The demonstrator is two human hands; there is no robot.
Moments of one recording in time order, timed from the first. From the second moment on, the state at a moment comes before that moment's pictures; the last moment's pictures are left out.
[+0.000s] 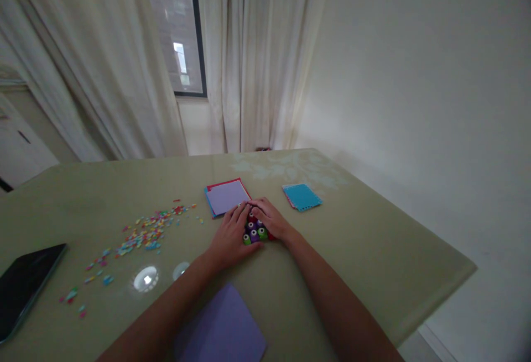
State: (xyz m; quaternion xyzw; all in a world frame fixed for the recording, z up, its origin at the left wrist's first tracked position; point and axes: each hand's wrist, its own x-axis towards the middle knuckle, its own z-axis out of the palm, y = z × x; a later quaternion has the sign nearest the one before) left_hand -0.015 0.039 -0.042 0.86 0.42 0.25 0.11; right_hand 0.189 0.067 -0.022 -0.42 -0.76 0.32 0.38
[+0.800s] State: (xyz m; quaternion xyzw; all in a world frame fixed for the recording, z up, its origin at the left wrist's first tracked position) left_hand -0.039 0.021 -0.038 0.85 0.43 0.28 0.13; right_hand 0.160 0.059 -0.024 -0.40 -0.77 0.35 0.36
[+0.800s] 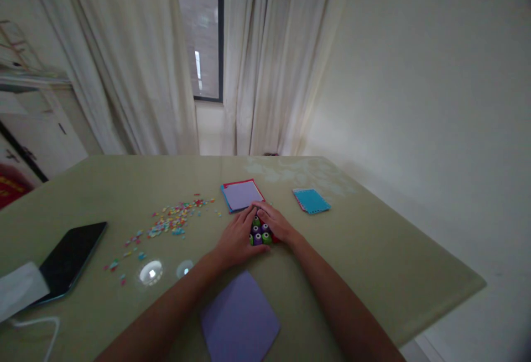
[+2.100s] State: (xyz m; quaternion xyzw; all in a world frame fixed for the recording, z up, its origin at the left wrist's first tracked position) left_hand -0.198 -0.025 -0.035 0.74 0.62 0.23 -0.08; right_hand -0.029 0.082 -0.016 -0.28 -0.78 0.40 0.39
